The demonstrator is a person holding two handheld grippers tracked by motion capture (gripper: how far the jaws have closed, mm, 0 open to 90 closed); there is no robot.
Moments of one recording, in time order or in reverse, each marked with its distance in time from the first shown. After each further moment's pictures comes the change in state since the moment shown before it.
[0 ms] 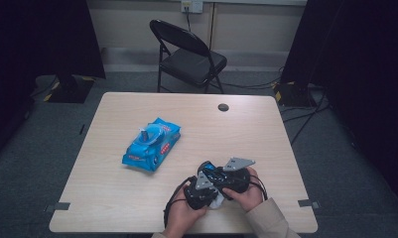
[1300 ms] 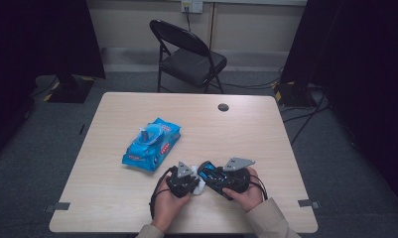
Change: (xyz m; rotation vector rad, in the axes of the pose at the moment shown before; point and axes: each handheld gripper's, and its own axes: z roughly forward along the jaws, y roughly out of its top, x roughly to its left) left arm 0.051 -0.008 -0.020 -0.034 0.146 -0.098; right arm 0.000 0.000 0.000 0.004 0.001 -0.002
